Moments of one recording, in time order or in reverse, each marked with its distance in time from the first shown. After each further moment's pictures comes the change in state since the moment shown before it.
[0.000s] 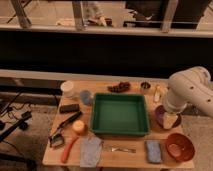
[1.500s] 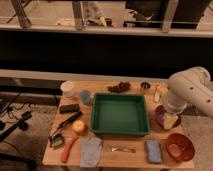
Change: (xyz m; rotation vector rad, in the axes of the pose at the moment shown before) arm -0.002 0.004 0.000 0.005 0.008 -0.013
